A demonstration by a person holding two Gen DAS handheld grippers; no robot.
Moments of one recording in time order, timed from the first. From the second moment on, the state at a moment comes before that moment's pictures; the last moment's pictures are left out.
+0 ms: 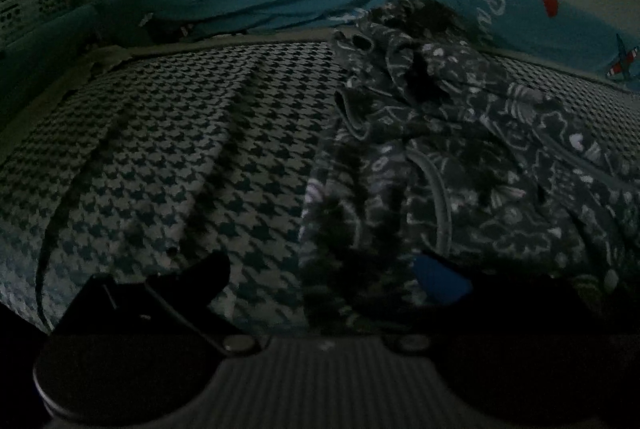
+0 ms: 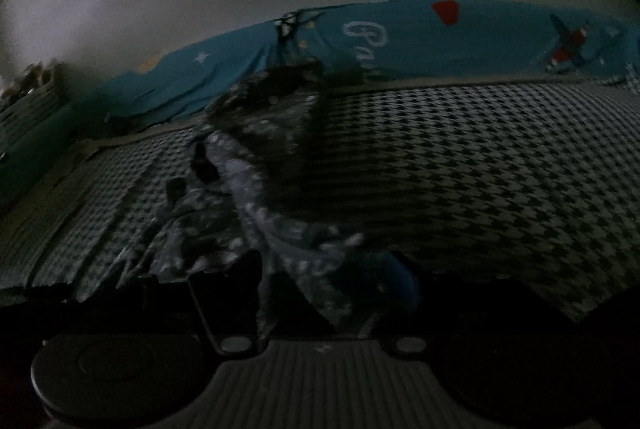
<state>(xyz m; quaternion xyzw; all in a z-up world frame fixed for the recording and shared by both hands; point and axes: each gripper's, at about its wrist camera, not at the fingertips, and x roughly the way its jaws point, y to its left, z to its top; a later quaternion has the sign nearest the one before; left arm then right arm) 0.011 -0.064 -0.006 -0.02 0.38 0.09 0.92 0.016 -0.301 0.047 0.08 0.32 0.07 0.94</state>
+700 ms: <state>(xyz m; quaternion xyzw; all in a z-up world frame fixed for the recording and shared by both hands) 0.014 -0.068 -0.012 -0.03 0.39 0.09 0.91 0.048 -0.318 0.014 0.16 0.36 0.06 0.92</state>
